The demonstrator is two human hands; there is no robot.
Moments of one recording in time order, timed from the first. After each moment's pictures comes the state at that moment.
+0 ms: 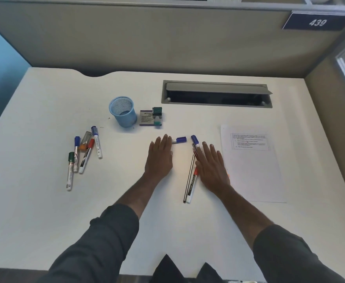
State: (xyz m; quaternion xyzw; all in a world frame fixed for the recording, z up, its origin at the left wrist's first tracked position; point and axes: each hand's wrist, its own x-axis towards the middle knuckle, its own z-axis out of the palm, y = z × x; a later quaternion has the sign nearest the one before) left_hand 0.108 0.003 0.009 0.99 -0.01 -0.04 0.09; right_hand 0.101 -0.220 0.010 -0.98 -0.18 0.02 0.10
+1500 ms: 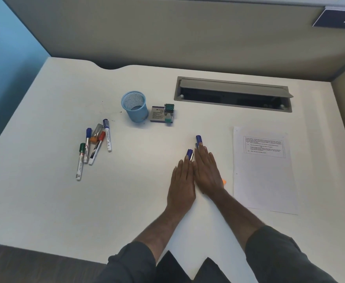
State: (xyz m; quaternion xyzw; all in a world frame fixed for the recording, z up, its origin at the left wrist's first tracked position) left_hand 0.017 -0.072 -0.017 0.97 0.03 0.00 0.25; right_hand 0.099 -0.178 -0.011 -0.95 -0.21 0.03 0.23
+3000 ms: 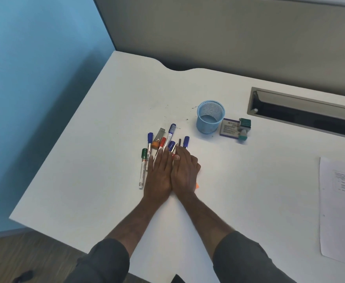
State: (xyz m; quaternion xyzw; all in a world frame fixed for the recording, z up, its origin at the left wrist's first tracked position) left_hand 0.009 0.235 -0.029 0.99 0.06 0.08 0.08; right_hand 0.066 0.146 0.010 -0.91 -0.09 0.03 0.40
